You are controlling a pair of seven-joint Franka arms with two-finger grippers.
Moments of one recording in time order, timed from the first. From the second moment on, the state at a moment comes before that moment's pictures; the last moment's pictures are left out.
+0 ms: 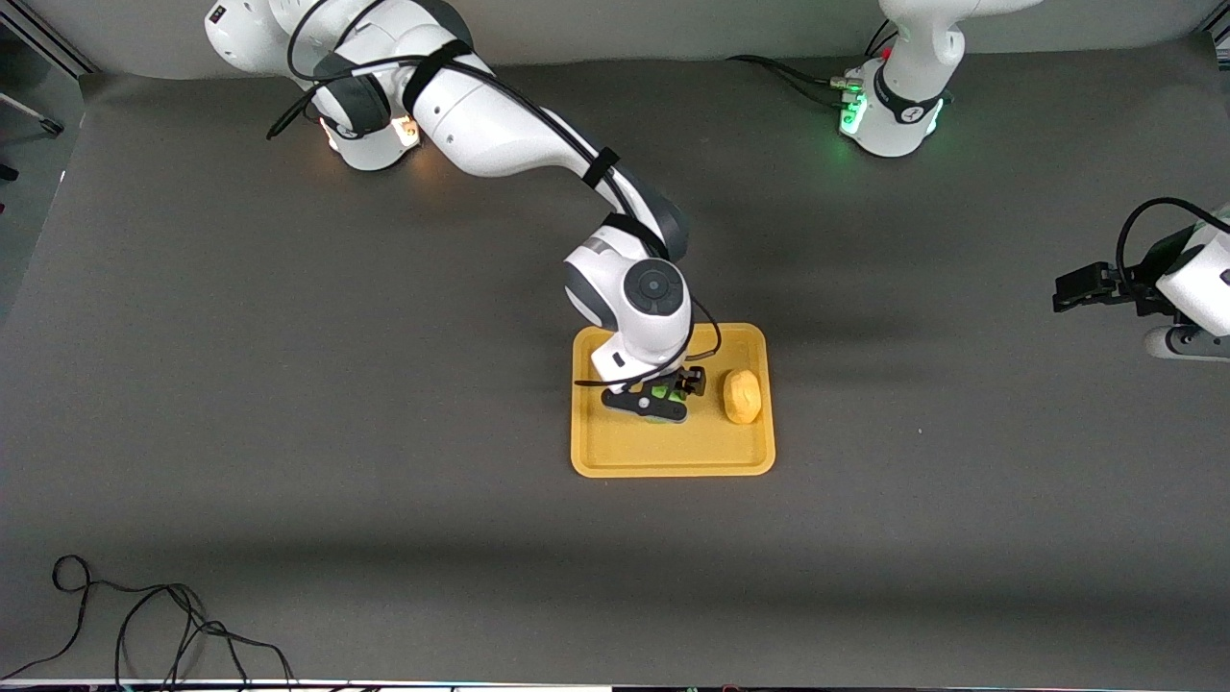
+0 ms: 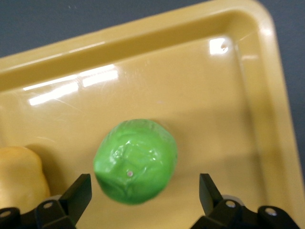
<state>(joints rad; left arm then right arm) 0.10 0.08 -0.06 -1.66 0.01 1.62 0.11 0.86 1.06 -0.13 -0.92 0.08 2.01 1.02</state>
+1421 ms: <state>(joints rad) 0.10 0.07 -0.06 -1.66 0.00 1.59 0.14 0.40 0.11 -0.31 -1.51 0.02 1.56 0.07</state>
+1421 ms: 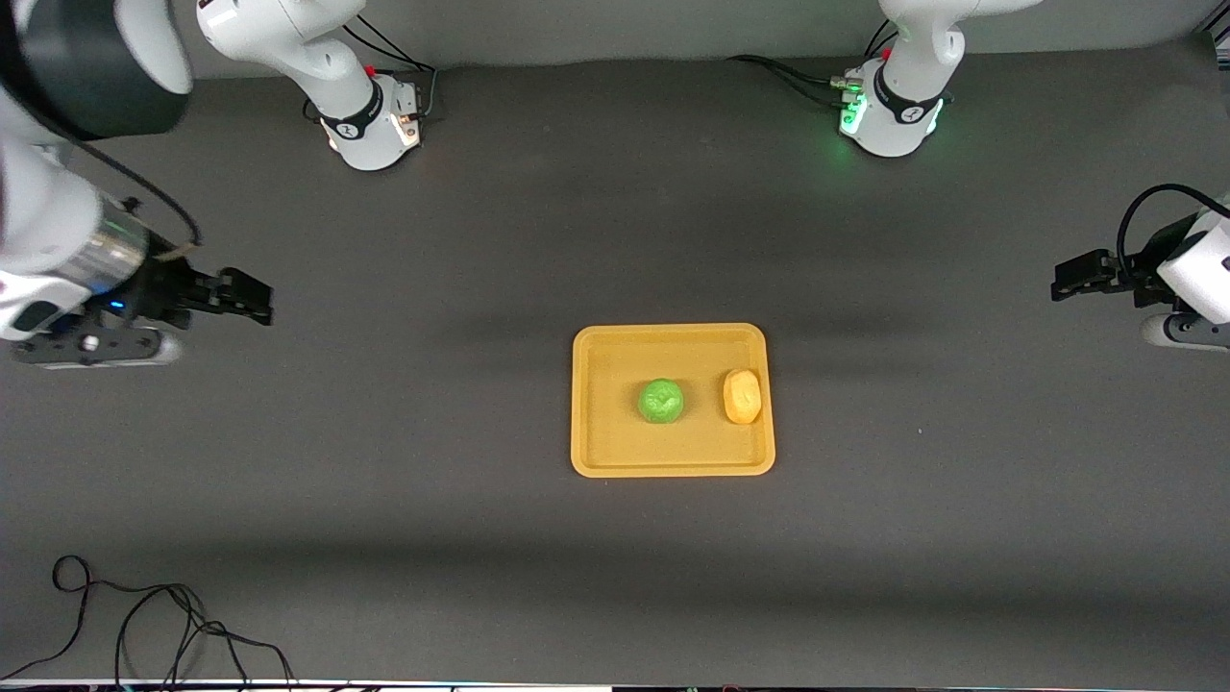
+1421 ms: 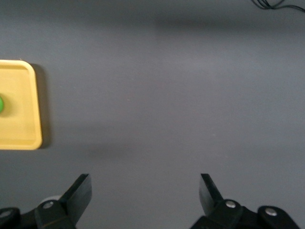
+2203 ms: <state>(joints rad) 0.08 0.07 -0.06 -1.66 0.00 1.59 0.14 0.01 0.06 -0.05 -1.56 -0.01 1.57 -0.04</state>
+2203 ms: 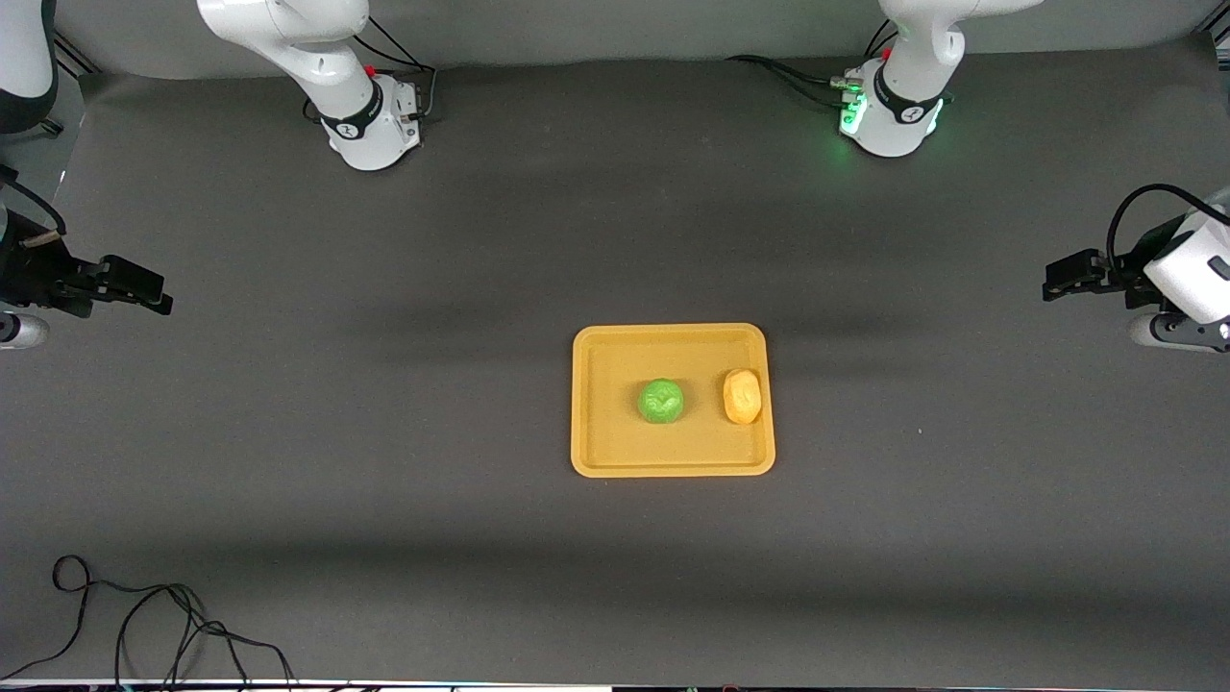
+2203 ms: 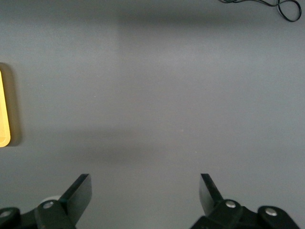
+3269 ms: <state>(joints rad) 0.04 0.07 -0.06 -1.67 0.00 1.60 0.12 0.01 0.05 -0.04 -1.56 -0.01 1.55 -0.04</state>
